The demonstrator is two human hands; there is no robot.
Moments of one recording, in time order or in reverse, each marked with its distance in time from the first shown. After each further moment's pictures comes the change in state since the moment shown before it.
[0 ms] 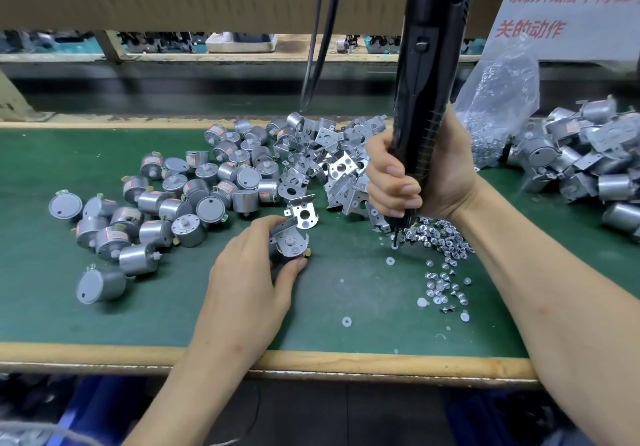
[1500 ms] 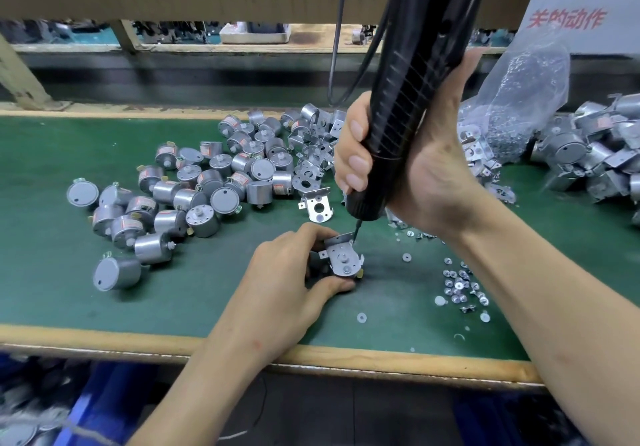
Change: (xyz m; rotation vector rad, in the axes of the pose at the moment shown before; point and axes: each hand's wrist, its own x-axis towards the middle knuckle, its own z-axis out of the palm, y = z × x) left_hand 0.000 0.005 0.001 -0.093 -0.214 0.109; right_hand 0.026 0.011 0.059 -0.143 0.169 -0.275
